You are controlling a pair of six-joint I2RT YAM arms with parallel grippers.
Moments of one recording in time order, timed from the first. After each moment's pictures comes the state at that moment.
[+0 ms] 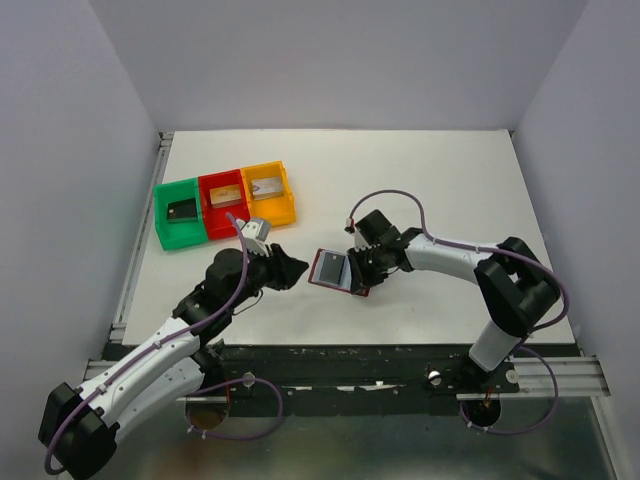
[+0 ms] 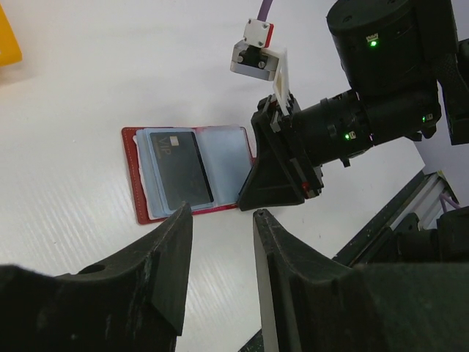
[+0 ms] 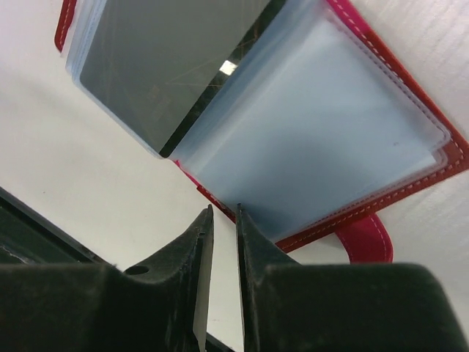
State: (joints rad) left arm -0.66 0.72 0.41 0.07 0.10 -0.58; right arm 0.70 1.70 0.95 -0.39 -0.26 0.35
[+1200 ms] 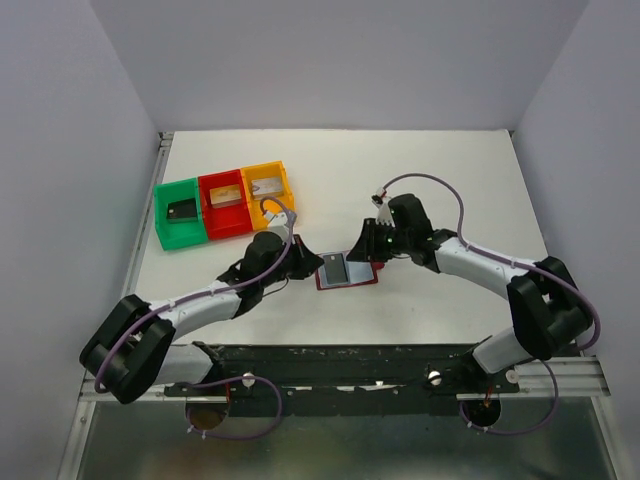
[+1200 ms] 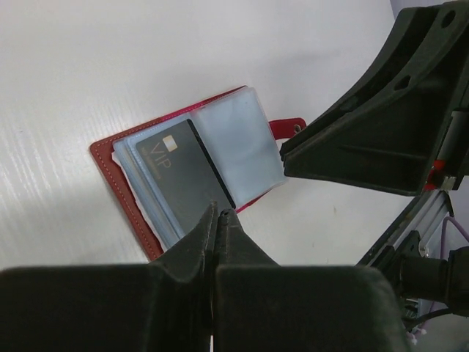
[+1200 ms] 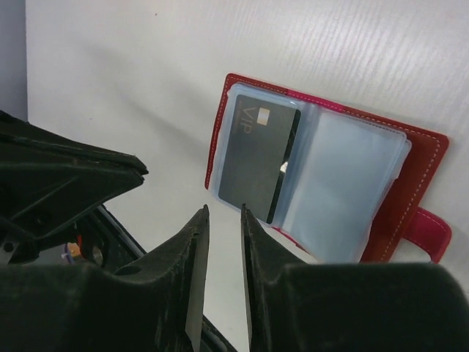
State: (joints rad) left arm -0.65 1.23 0.46 0.39 0.15 -0.71; right arm 0.56 1.49 0.84 -0.07 -0.40 0.54
